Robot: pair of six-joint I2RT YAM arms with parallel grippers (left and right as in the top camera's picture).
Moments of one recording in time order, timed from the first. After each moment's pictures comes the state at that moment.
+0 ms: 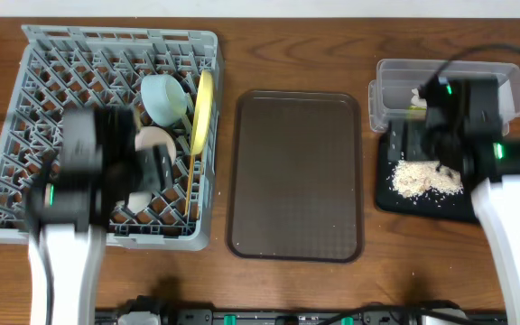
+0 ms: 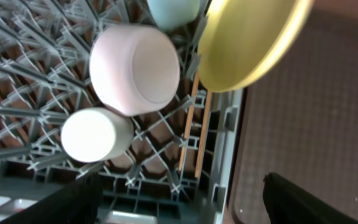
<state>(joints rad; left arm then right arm) 0.01 1.03 1.20 -1.14 0.07 -0.15 0.06 1.23 1.15 -0.86 -0.04 0.06</state>
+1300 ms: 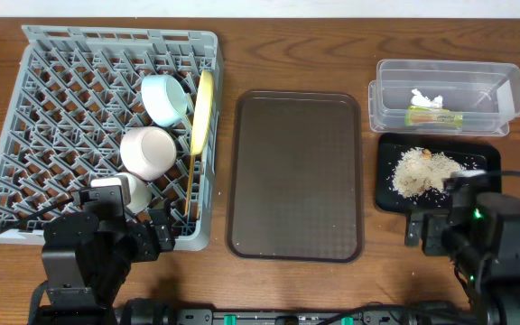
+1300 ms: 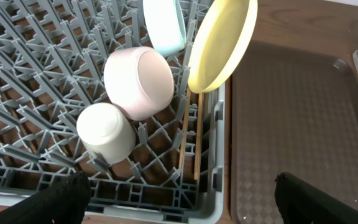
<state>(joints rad) 0.01 0.55 0.96 -1.09 0.07 -0.13 0.06 0.62 0.87 -1.02 0.03 0.04</state>
